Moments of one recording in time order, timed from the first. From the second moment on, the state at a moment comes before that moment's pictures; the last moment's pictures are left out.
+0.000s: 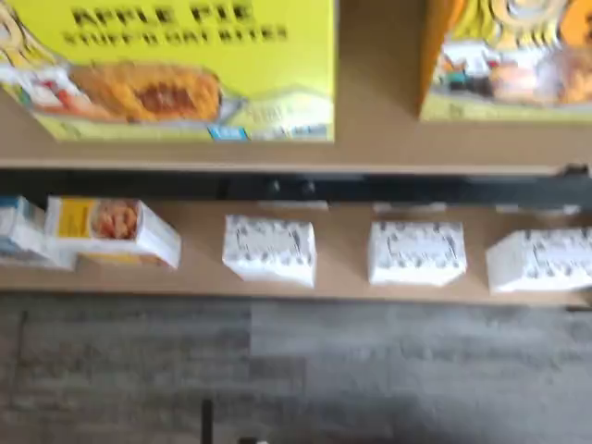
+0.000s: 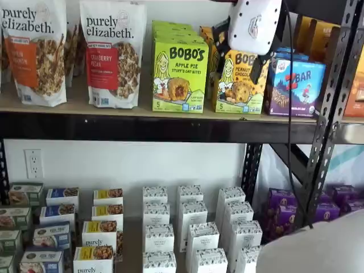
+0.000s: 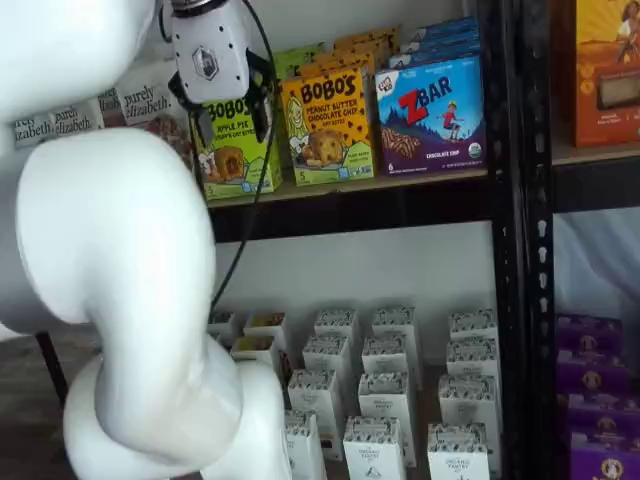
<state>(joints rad) 0.26 -0.73 -1.11 0.02 1.60 0.26</state>
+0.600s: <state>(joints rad) 0.29 -0.70 -1.10 -0.02 1.43 0.28</state>
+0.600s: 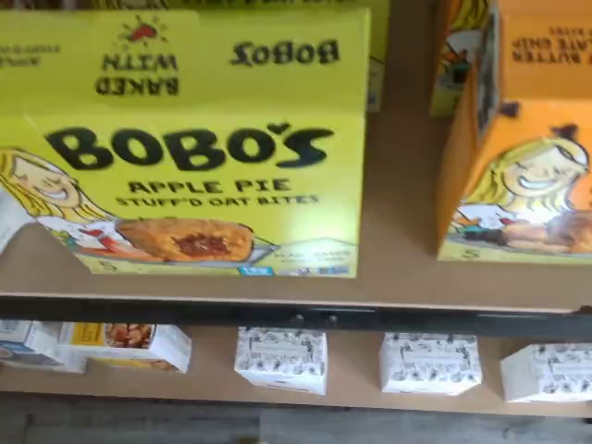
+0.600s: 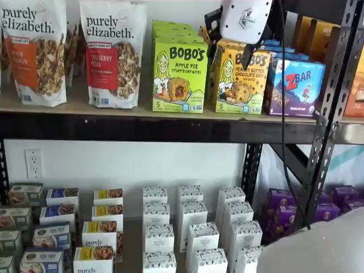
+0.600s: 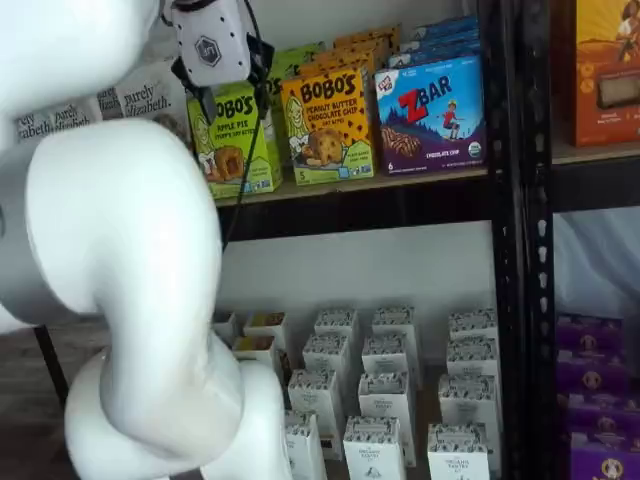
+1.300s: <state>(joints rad) 0.29 -0.59 -1.19 0.01 1.39 0.28</state>
